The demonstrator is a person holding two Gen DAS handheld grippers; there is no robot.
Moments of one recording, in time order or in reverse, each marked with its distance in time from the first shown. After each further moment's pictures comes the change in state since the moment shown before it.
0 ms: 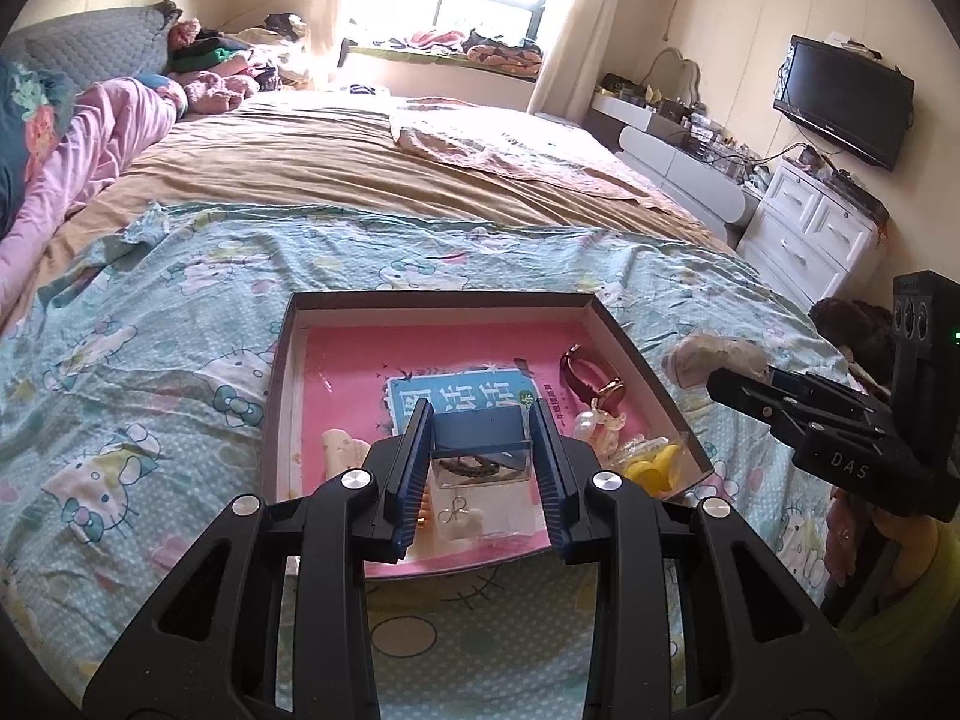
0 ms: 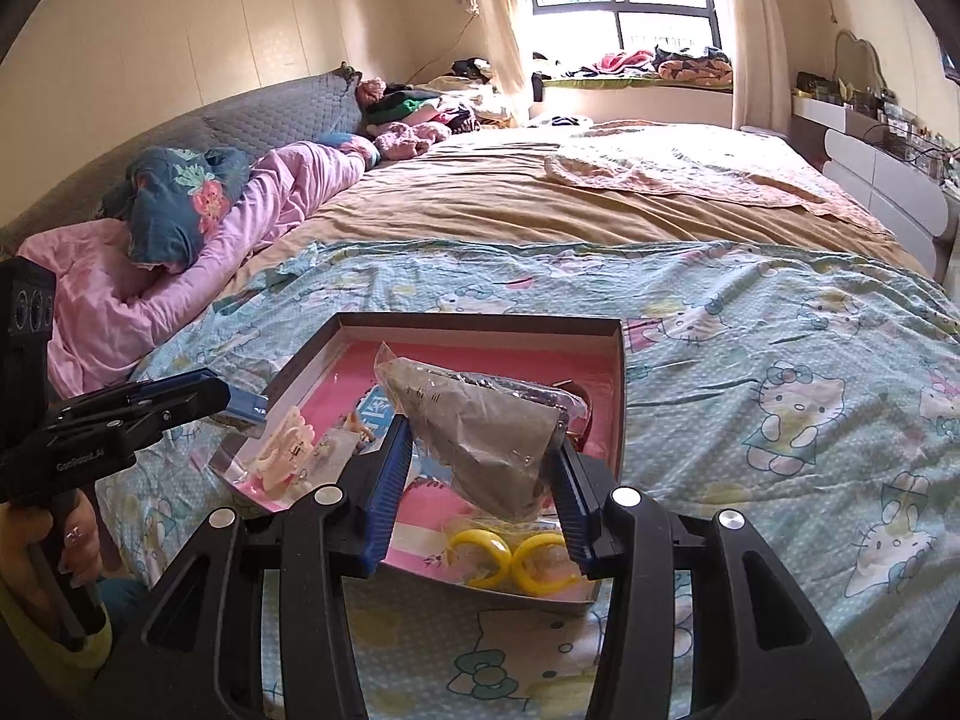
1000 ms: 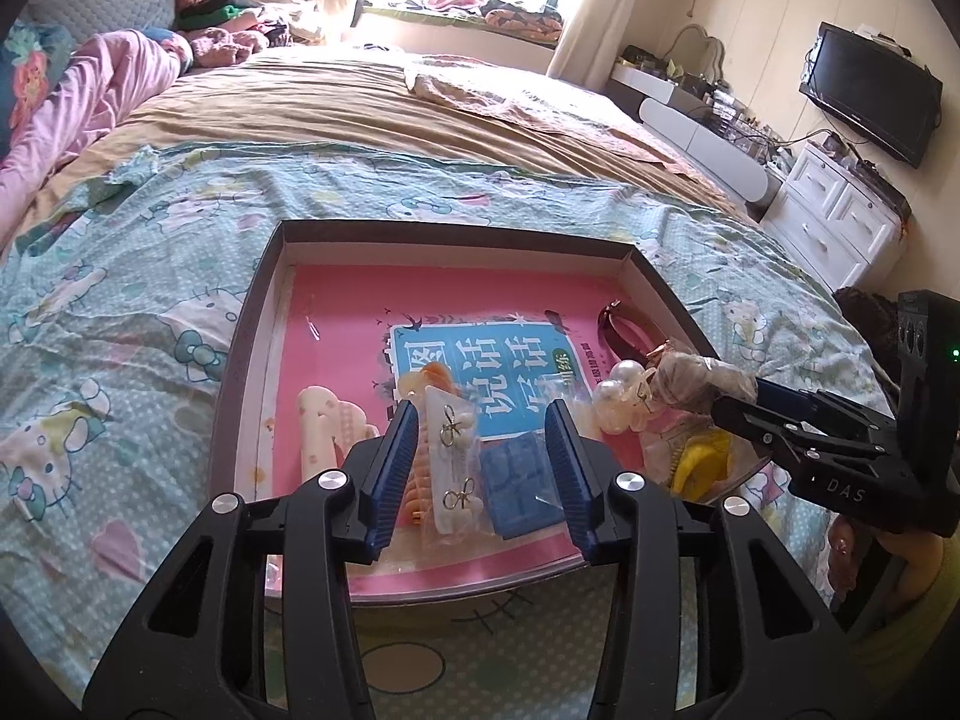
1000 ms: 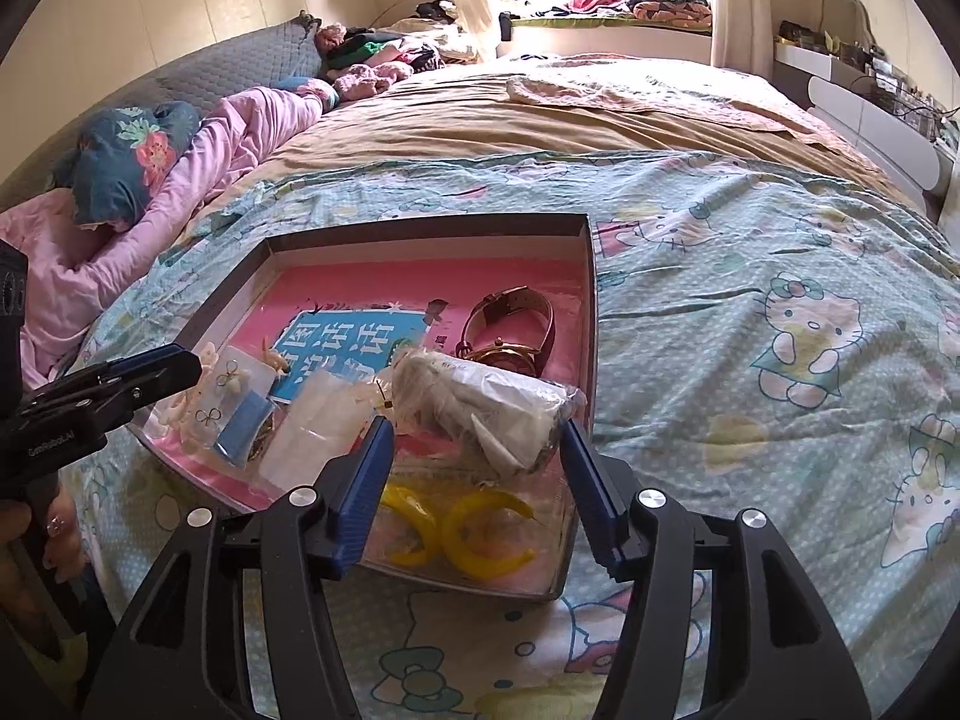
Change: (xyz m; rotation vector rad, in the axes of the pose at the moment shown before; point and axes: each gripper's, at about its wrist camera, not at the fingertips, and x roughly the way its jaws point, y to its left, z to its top) left arm 0.049 0.014 -0.020 -0.044 0.083 0.015; right arm 0.053 -0.024 -0.031 0.038 0.145 -0.063
